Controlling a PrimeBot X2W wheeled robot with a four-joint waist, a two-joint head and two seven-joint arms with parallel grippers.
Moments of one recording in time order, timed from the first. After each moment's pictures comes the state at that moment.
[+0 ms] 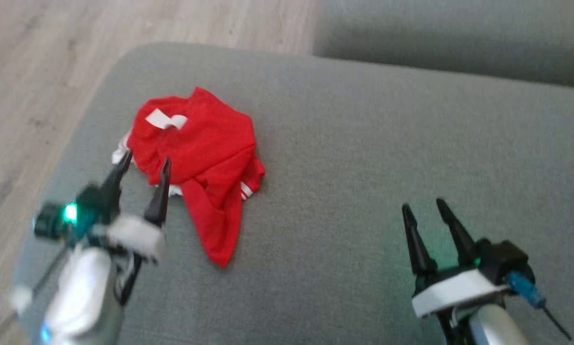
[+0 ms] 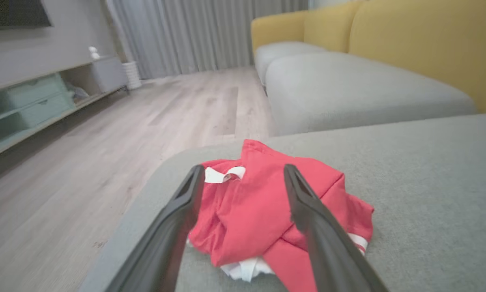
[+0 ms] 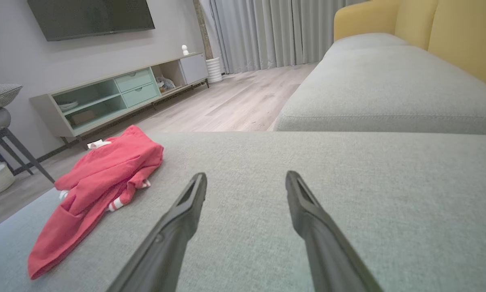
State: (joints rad) left arm -0.33 0.20 -0.19 0.47 -0.14 -0.12 -0.13; right arm -0.04 -0.05 0.18 0.31 0.19 0.13 -0.25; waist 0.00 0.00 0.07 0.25
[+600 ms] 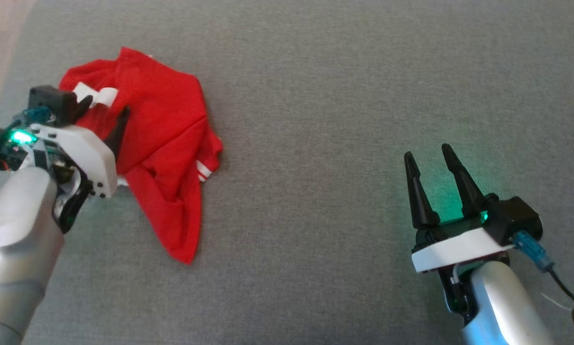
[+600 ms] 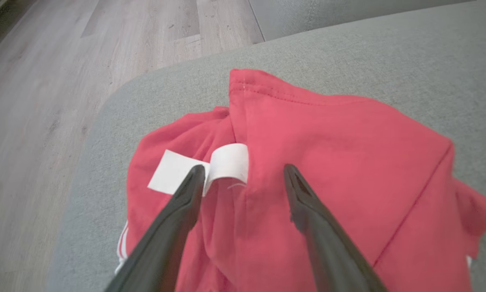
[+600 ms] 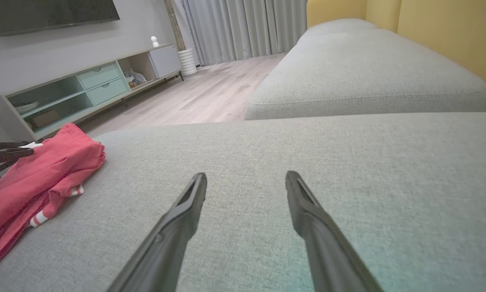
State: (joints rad) left arm -0.77 0.46 -0.60 0.72 -0.55 -0.13 0.17; right arm -0.18 -0.05 0.17 0.26 0.15 0.13 -0.25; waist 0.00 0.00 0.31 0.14
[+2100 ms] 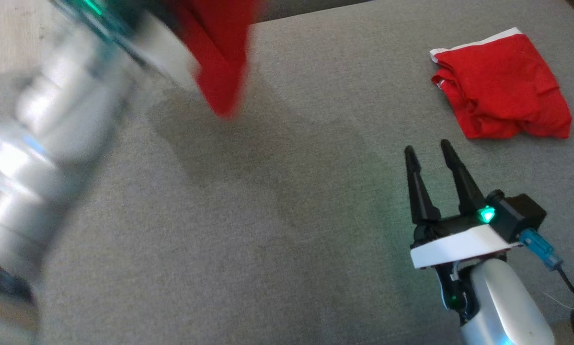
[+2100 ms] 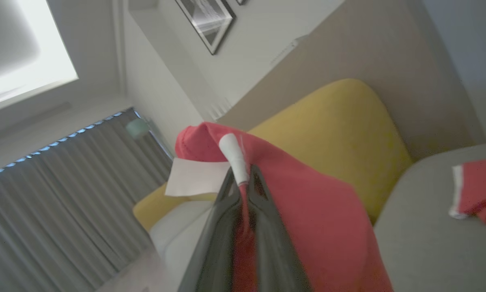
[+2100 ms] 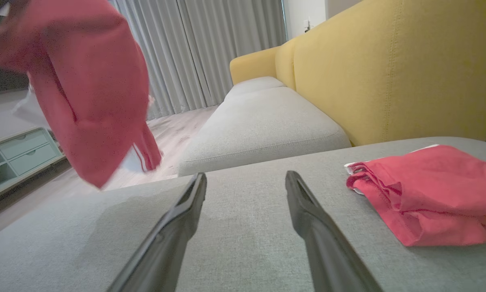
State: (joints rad) left arm -1.20 0.38 -0.91 0.59 -0.34 0.06 -0.26; right arm -0.19 -0.05 0.19 0.24 0.26 0.13 -0.25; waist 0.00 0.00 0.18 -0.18
